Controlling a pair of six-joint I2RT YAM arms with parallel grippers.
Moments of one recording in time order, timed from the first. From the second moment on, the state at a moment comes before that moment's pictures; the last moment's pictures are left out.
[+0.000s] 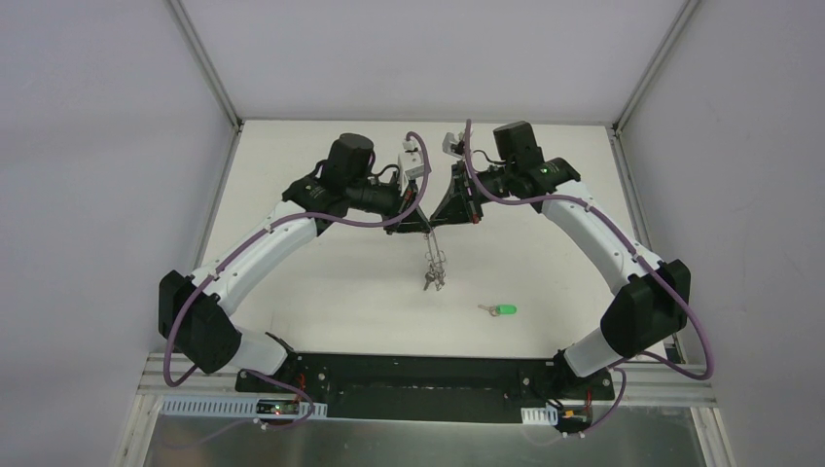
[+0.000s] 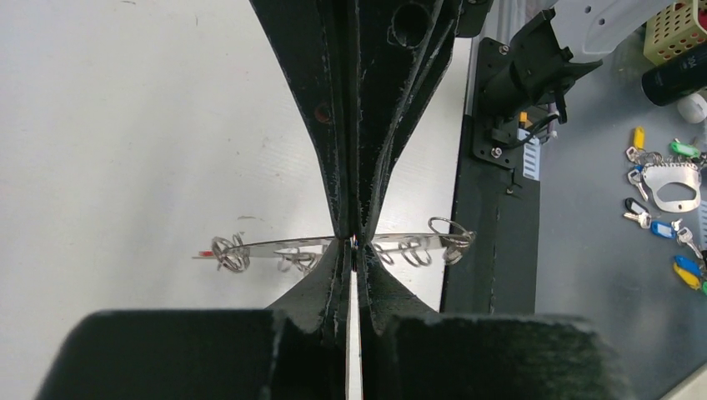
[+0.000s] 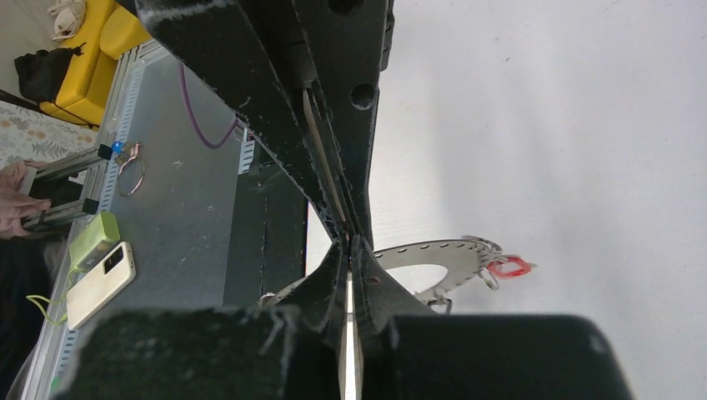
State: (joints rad) left arm -0.60 1.41 1.28 -0.43 0.82 0.09; right arm 0.49 1.54 1.42 -0.66 -1.12 -0.27
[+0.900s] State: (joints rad) left arm -0.60 1.40 1.19 -0.32 0.91 -0.01; right arm 0.43 1.54 1.36 -0.56 -1.12 -0.20
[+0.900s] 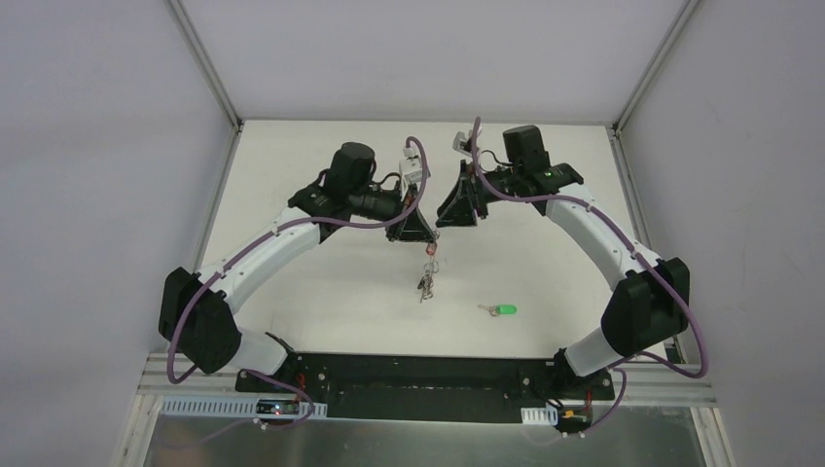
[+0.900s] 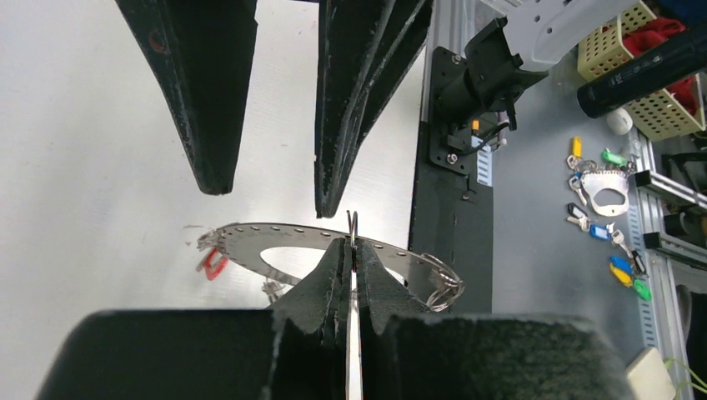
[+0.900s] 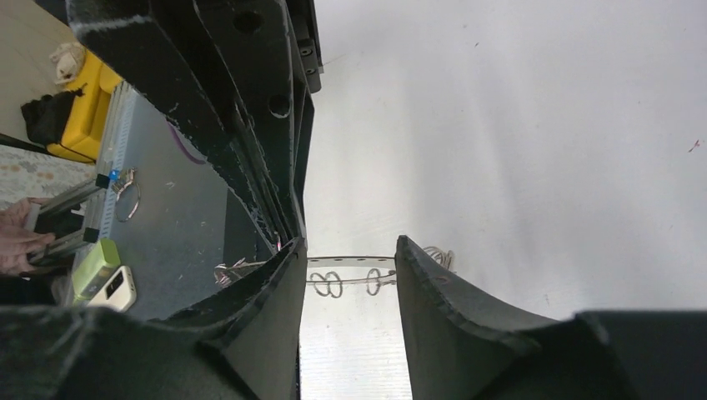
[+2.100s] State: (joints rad) left arm -0.55 1.41 1.07 0.11 0.90 -0.45; right arm 0.36 1.51 1.27 -0.39 -1.29 -0.04
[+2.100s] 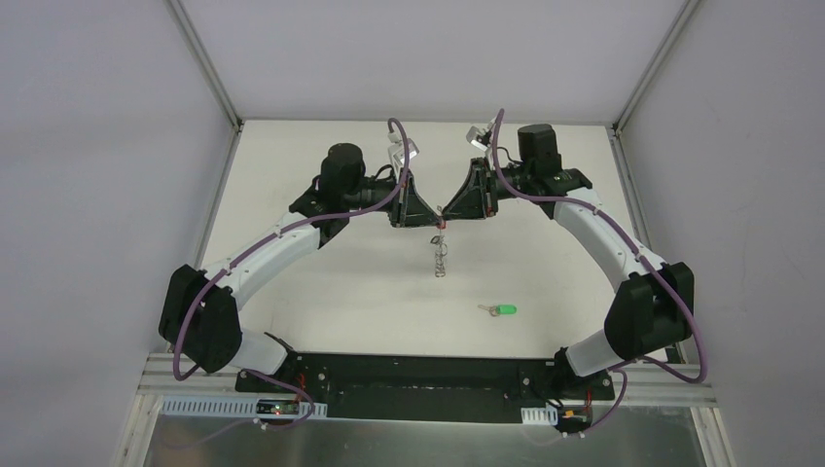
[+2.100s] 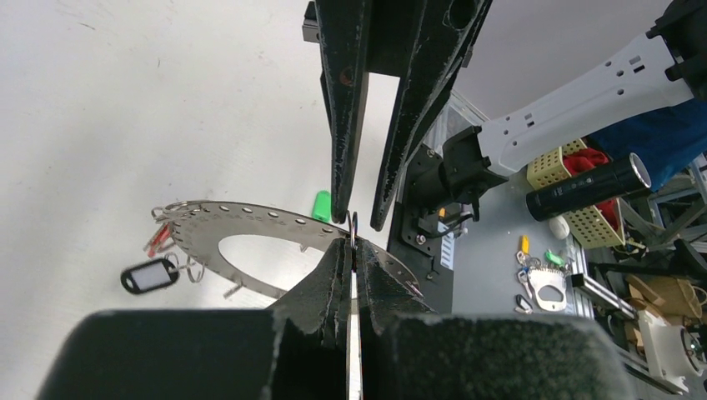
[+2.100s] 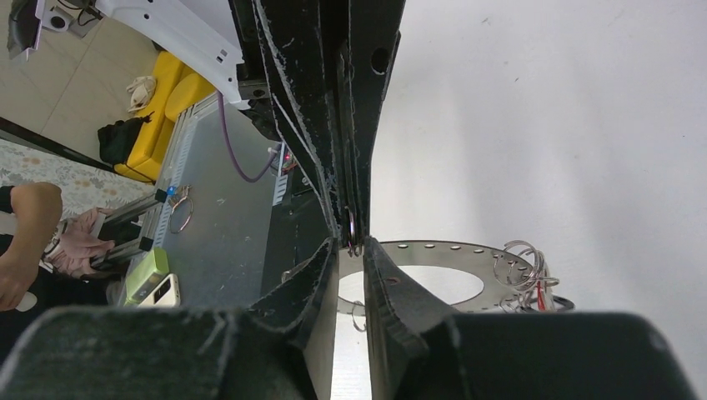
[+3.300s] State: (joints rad) left arm -0.55 1.44 1.07 0.11 0.89 -0.46; right arm 0.37 1.53 1.25 -0.33 -1.29 0.00
